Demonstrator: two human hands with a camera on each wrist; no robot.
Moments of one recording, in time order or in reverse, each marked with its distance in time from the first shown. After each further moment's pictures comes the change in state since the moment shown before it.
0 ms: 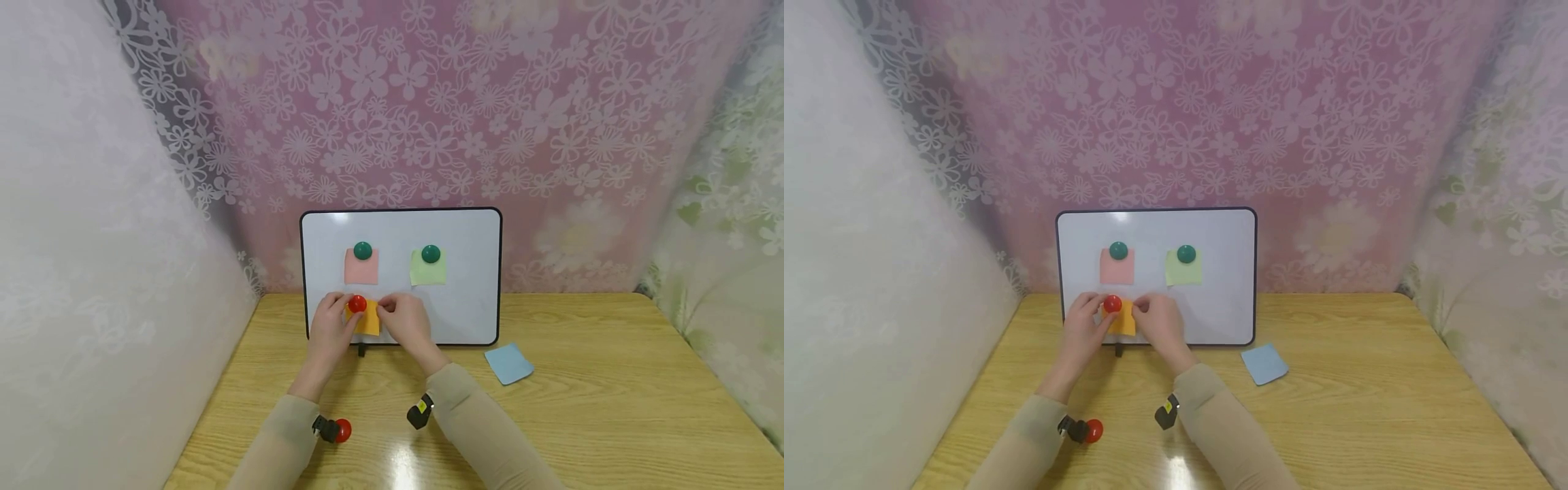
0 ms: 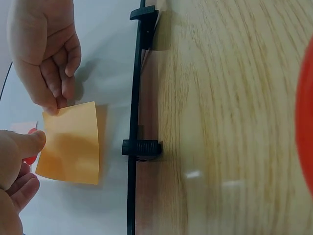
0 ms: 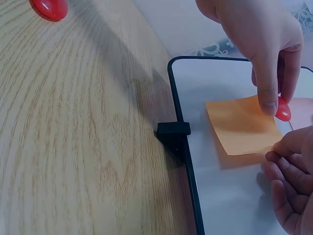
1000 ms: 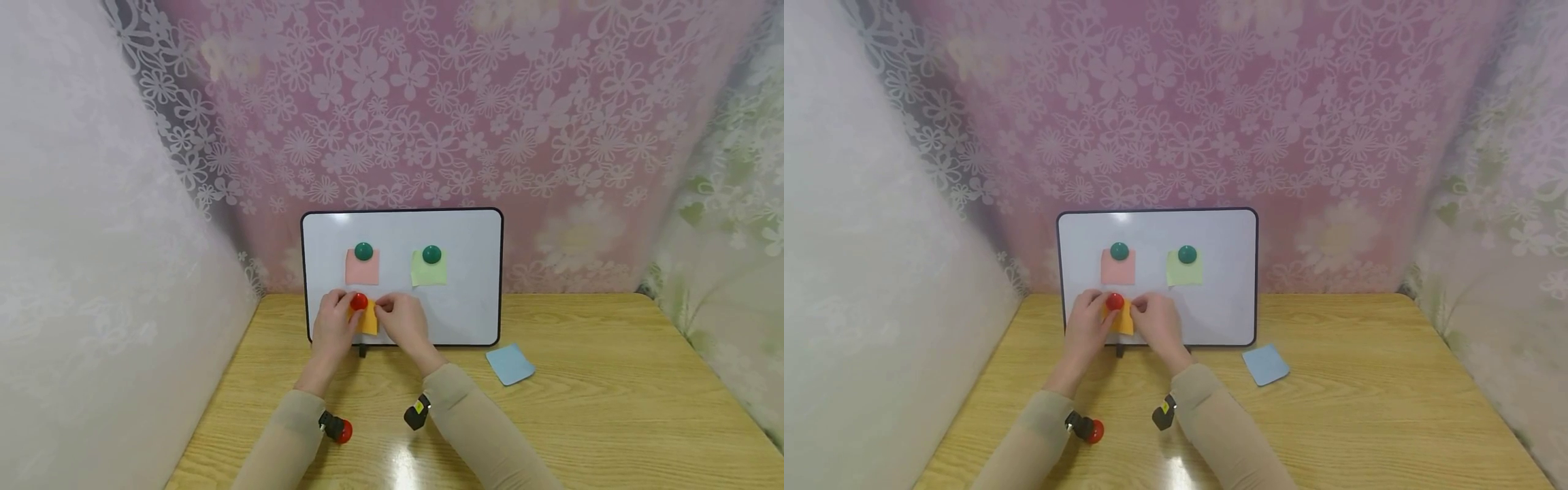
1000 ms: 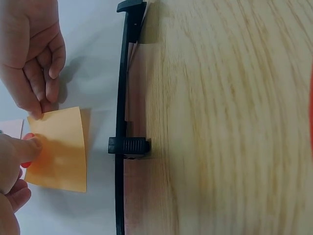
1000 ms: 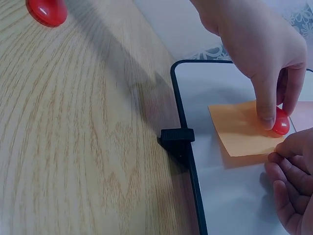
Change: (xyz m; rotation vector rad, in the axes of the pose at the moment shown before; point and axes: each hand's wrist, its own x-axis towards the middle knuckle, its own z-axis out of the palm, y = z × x) left_hand 0.004 -0.003 0.008 0.090 0.048 0.069; right_hand 0.002 -0.002 0.008 0.009 0.010 -0.003
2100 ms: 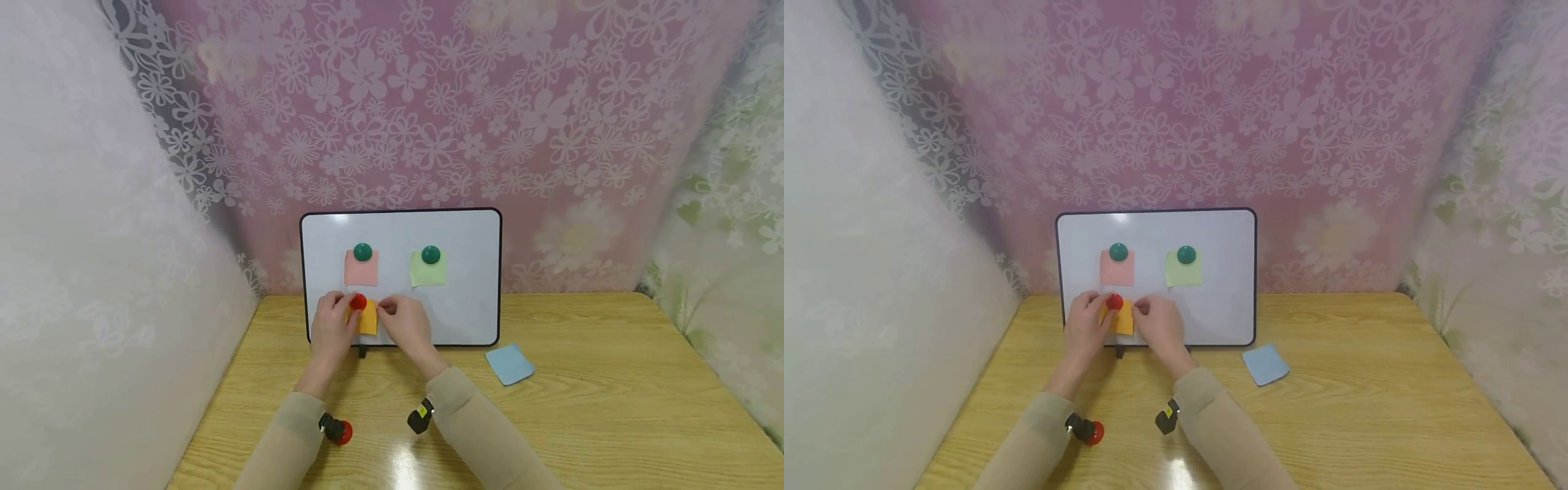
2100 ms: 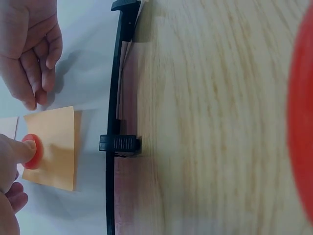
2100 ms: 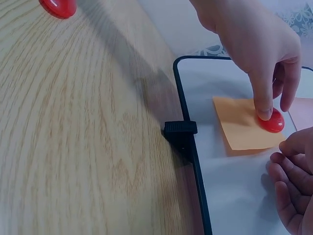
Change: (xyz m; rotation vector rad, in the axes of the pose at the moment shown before) left_hand -0.003 -0.005 0.009 0.019 0.056 -0.012; right_hand -0.004 0.001 -0.008 0.001 -0.005 0.013
